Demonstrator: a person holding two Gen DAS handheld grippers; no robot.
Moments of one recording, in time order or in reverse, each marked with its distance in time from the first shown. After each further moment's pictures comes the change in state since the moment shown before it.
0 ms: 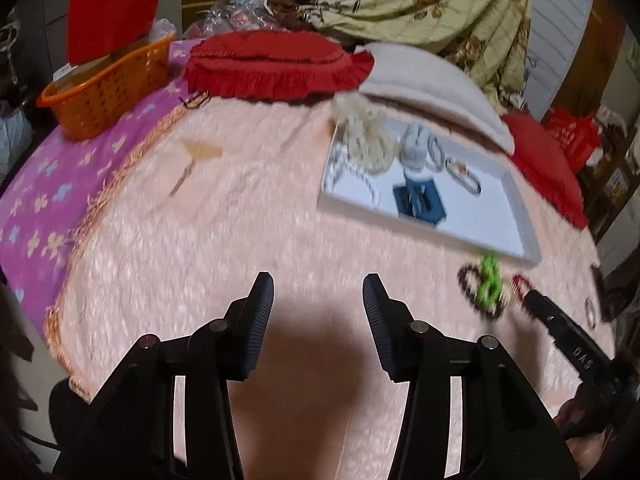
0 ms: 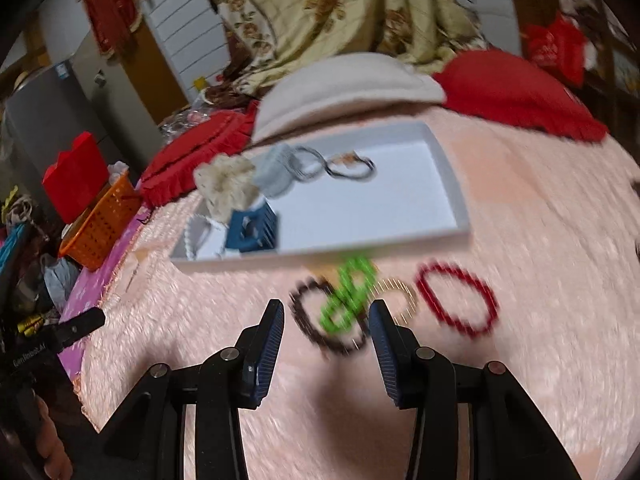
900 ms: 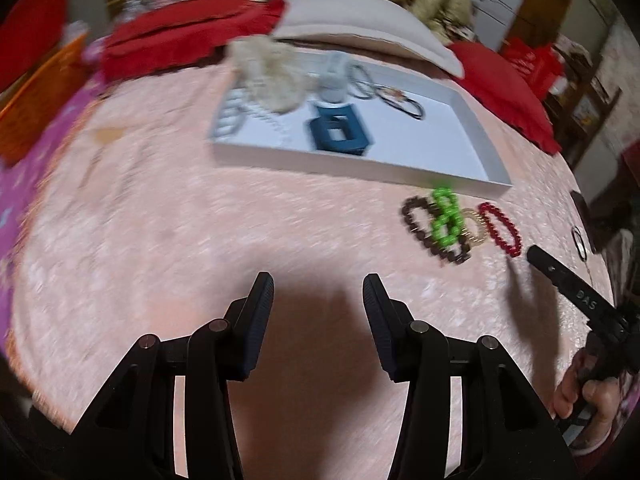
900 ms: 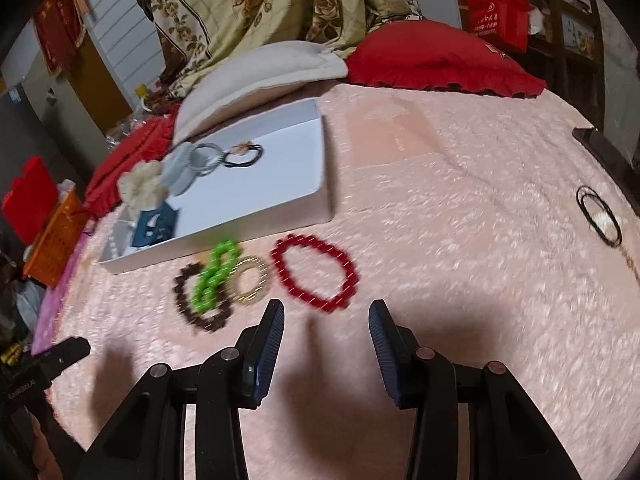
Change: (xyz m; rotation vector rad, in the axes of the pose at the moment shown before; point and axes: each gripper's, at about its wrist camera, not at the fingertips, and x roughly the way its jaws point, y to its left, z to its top) left arm 0.046 -0.072 -0.012 0.190 0.143 -0.142; right arm -0.008 -0.089 -0.007 0.090 0.037 -0.144
